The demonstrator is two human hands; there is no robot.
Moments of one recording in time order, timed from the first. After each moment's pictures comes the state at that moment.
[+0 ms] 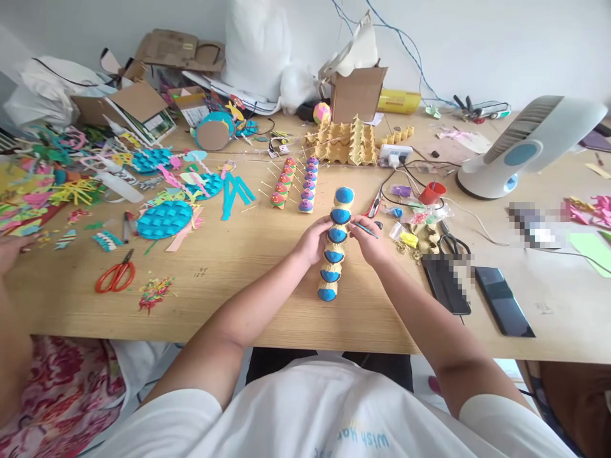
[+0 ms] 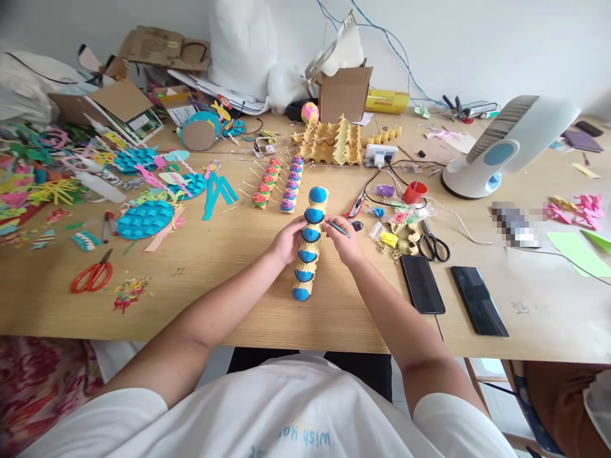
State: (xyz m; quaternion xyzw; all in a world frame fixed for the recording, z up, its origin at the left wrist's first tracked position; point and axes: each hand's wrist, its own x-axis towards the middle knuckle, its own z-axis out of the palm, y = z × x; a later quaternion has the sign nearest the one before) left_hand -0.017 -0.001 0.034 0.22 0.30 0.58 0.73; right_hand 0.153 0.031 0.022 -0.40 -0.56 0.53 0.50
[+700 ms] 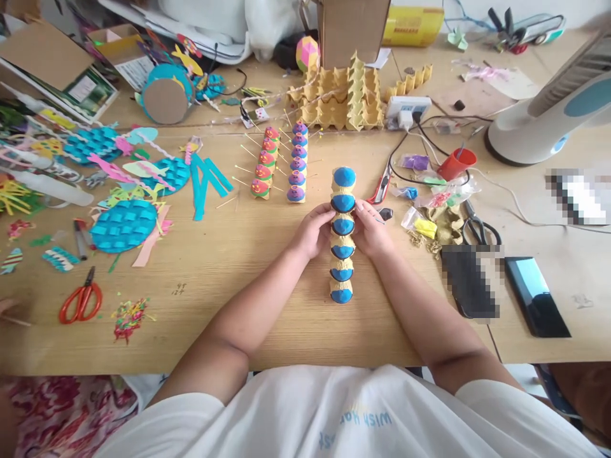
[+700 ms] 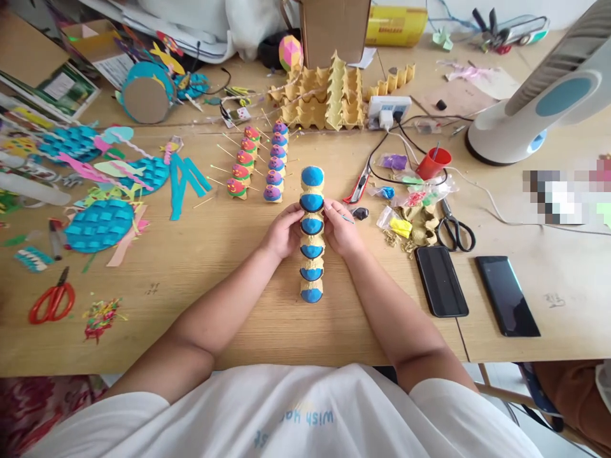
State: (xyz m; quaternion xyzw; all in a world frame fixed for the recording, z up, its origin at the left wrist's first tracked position) left_hand -0.015 0.028 0.018 0.21 0.34 0.56 0.72; right_hand 0.132 0.051 0.005 -0.34 -0.36 0.68 0.53
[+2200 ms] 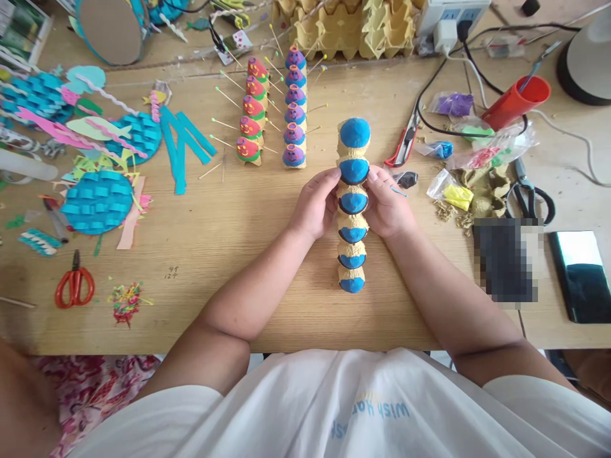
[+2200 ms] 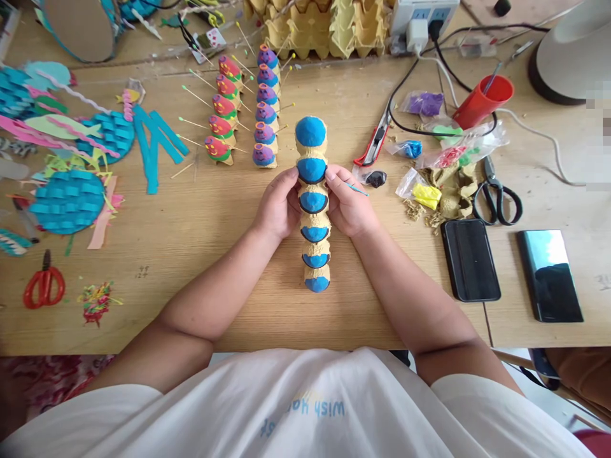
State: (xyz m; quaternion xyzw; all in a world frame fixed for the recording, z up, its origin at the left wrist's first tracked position) left_hand -0.014 0.027 0.011 0.19 0.37 0.58 0.70; right_hand 0.130 0.044 0.002 -0.34 -0.40 0.68 0.51
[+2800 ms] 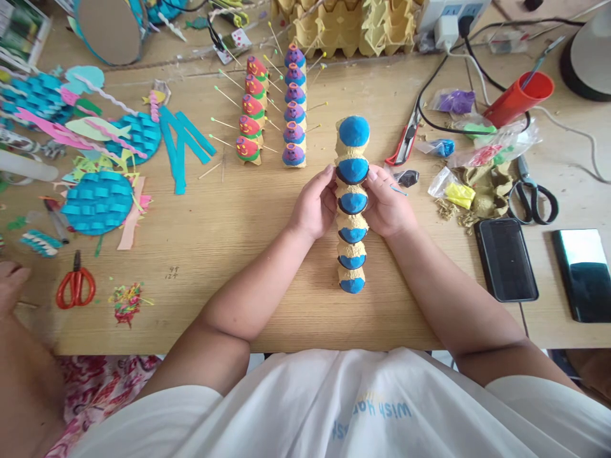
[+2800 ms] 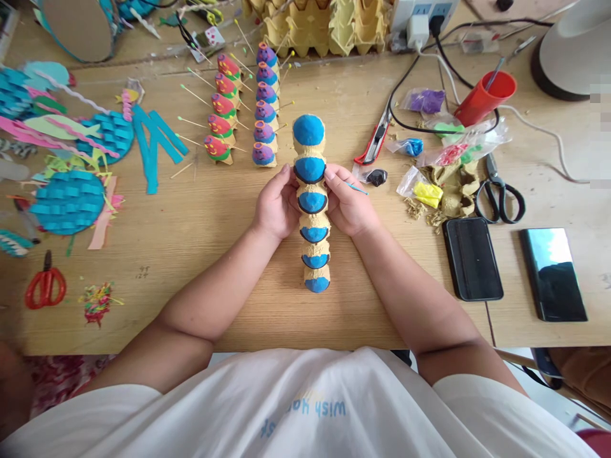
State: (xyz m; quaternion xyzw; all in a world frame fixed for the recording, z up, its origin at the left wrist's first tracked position) left_hand -0.014 0.025 0.019 0.18 0.34 0.57 0.73; right_hand 0.129 0.042 0.004 -0.32 -0.37 0.71 0.51
